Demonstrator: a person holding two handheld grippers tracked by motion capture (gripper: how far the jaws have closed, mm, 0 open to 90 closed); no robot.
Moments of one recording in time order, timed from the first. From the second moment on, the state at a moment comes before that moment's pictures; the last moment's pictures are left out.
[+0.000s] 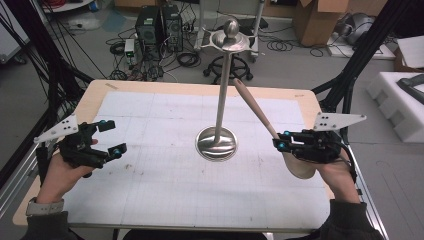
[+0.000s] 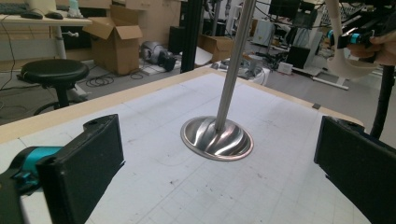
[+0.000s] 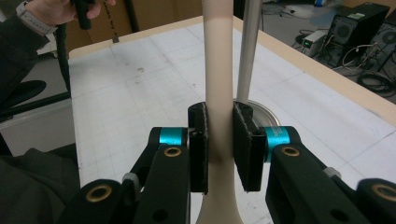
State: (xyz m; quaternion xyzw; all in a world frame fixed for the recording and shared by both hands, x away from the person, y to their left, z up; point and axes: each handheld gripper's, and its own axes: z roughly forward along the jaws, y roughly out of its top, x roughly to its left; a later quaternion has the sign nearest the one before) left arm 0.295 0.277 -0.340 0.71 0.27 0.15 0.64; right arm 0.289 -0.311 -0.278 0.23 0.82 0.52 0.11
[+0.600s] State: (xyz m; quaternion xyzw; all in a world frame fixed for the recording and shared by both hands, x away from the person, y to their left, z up) left arm 0.295 0.277 -0.340 0.71 0.27 0.15 0.64; right arm 0.292 -0.336 -0.250 0.24 0.80 0.53 0.14
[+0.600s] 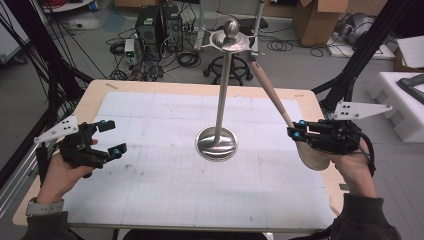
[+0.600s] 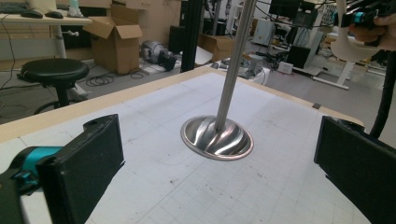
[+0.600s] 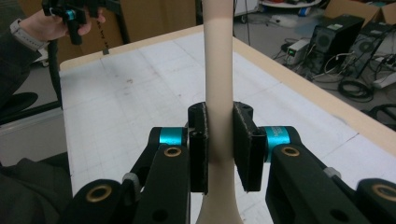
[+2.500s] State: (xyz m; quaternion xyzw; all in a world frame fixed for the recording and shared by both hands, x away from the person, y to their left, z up) left arm 0.295 0.281 -0.342 0.70 0.27 0.14 0.64; right arm 0.314 -0.323 -0.244 0.24 0.79 0.54 0.14
